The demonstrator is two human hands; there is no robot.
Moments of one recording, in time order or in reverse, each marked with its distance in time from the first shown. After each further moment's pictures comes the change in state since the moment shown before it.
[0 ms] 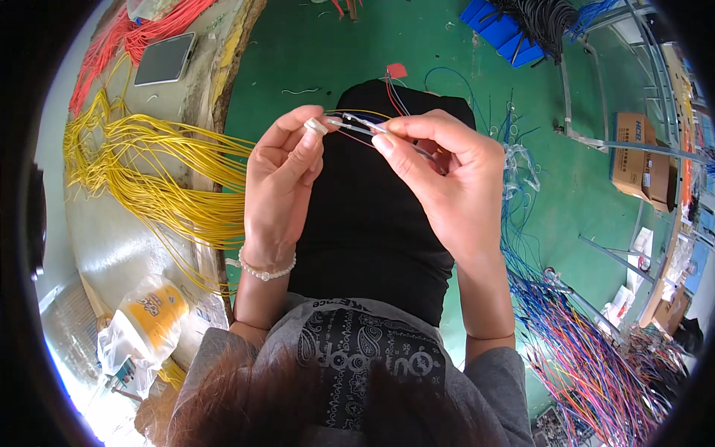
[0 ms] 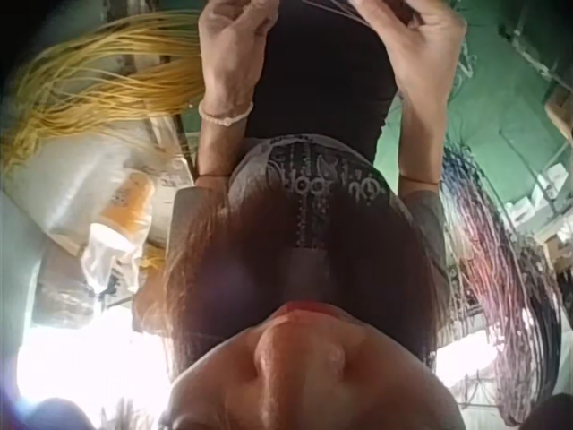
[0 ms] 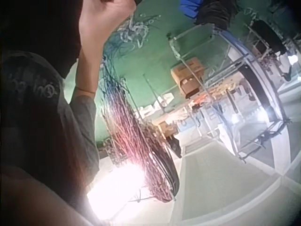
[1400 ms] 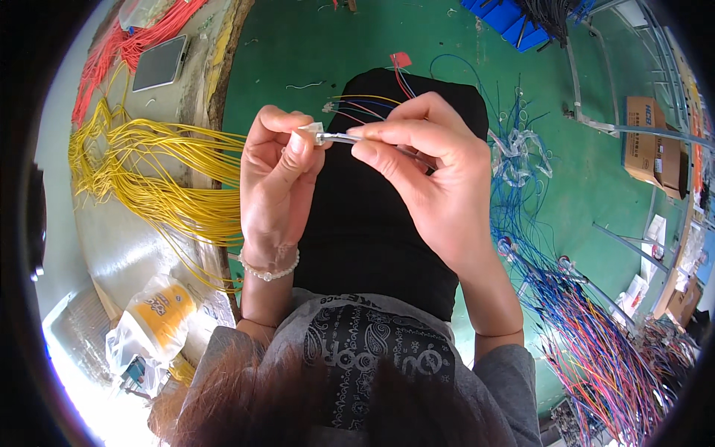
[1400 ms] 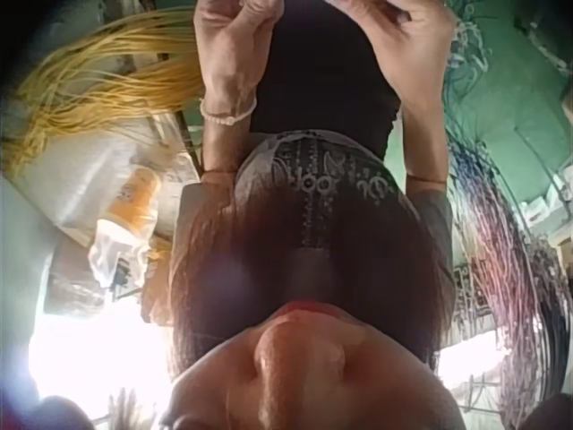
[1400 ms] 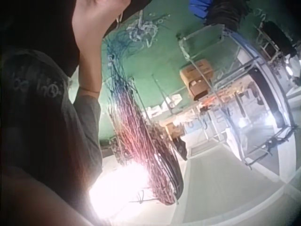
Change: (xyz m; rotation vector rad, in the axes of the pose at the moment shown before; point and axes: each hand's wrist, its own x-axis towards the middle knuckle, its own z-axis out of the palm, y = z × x) left_hand -0.006 -0.004 -0.002 -0.201 -0.176 0.118; right_hand -0.009 0.010 0.009 -0.081 -0.006 -0.115
